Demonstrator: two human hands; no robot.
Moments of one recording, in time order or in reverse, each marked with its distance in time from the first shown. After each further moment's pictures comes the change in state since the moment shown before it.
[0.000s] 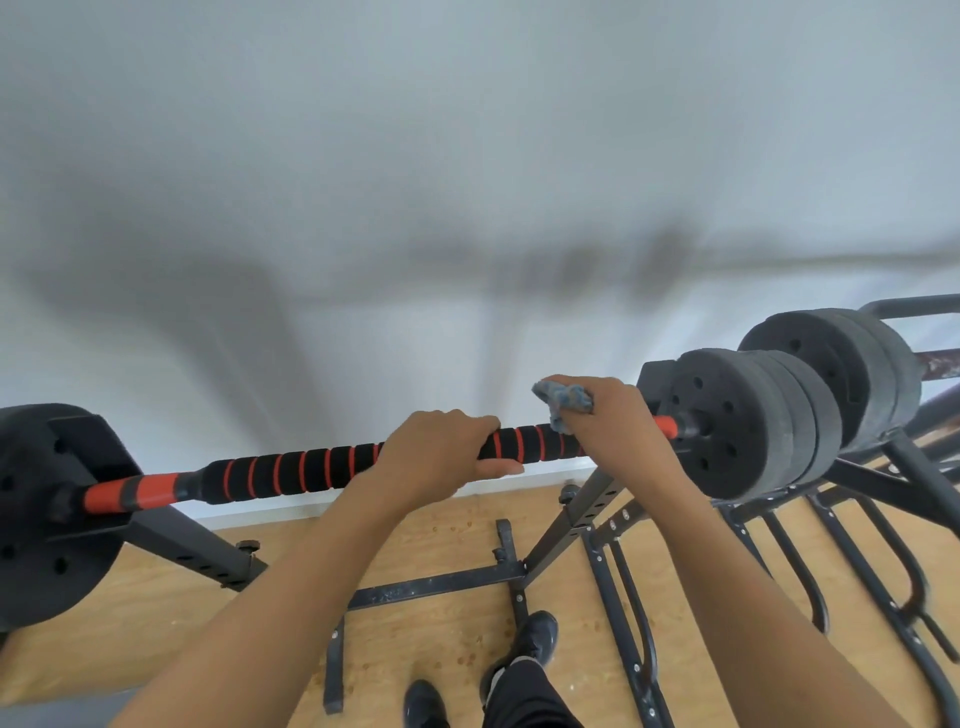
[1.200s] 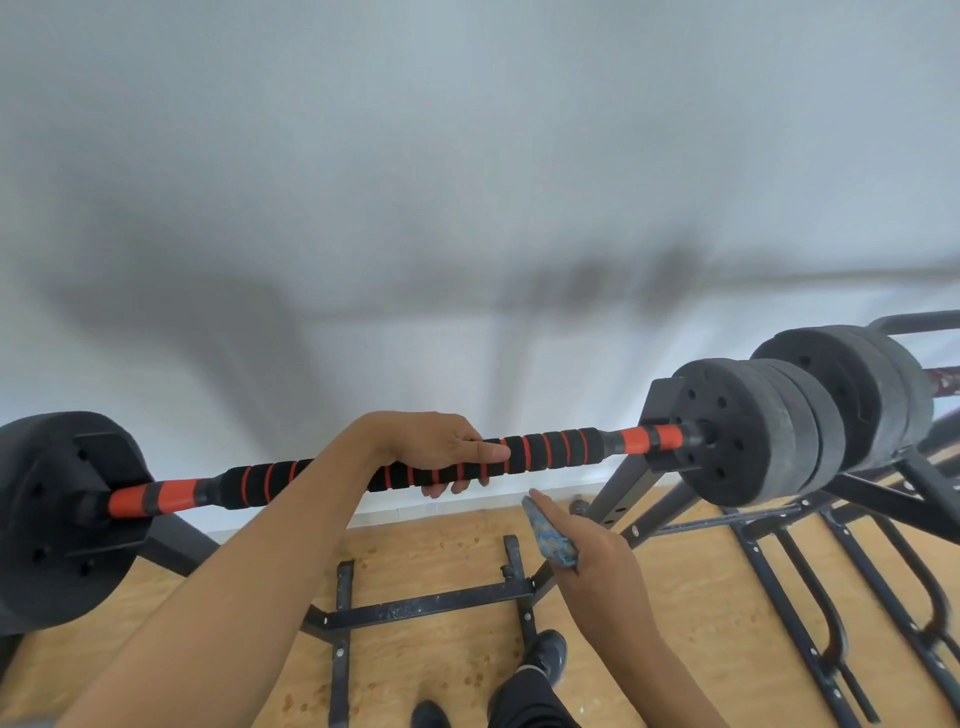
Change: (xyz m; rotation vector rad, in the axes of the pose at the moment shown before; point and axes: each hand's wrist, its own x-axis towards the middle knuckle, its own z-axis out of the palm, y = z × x) left_hand 0.021 -0.049 -0.026 -0.784 -0.575 -0.013; right_hand -0.103 0.034 0.092 -0.026 0.134 -0.096
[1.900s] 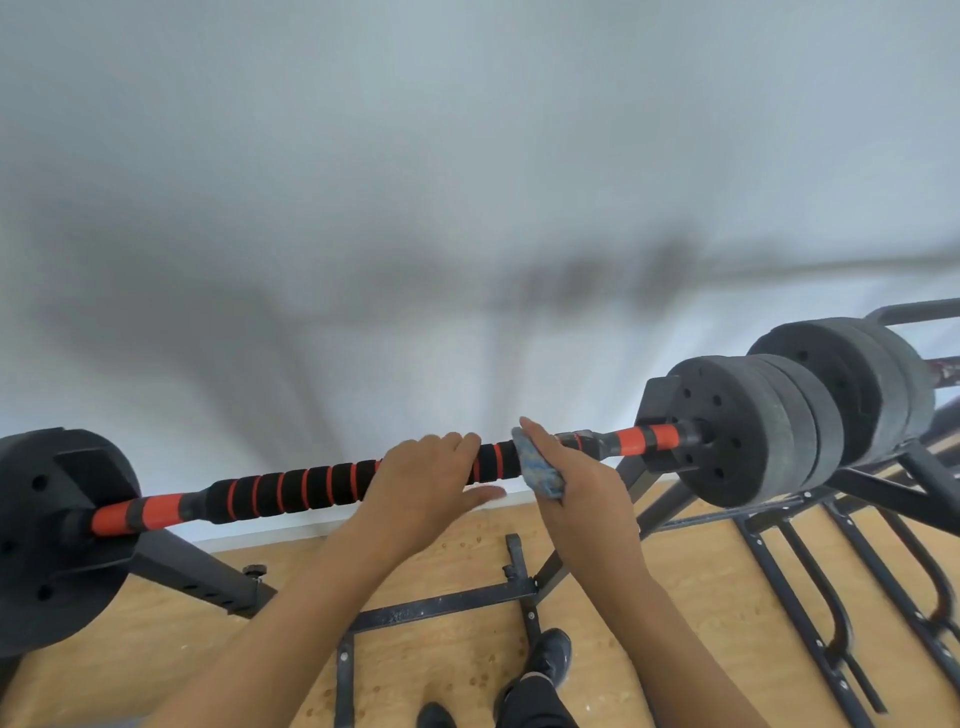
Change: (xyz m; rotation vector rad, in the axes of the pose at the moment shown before) left_hand -0.016 0.001 0.070 0.920 0.787 0.012; right_hand 0.050 -0.032 -0.026 0.022 0.114 -0.038
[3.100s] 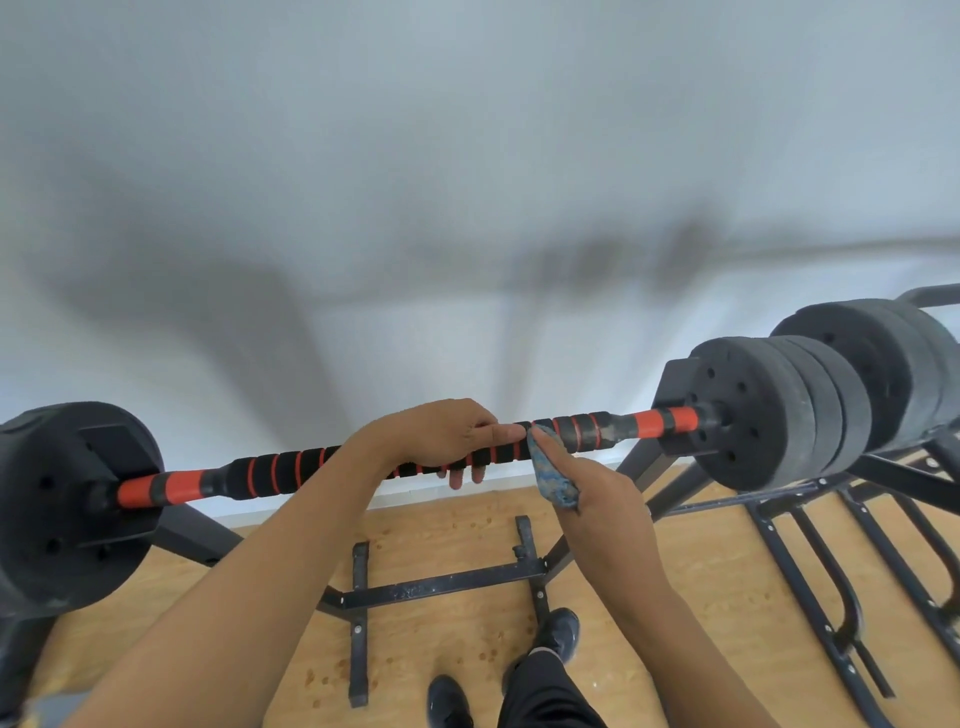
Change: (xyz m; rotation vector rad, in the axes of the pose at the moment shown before) left_hand 0.047 -0.030 -0.012 -0.783 -0.563 -0.018; right_hand -0.020 0.008 0.006 -0.071 -0.085 0.061
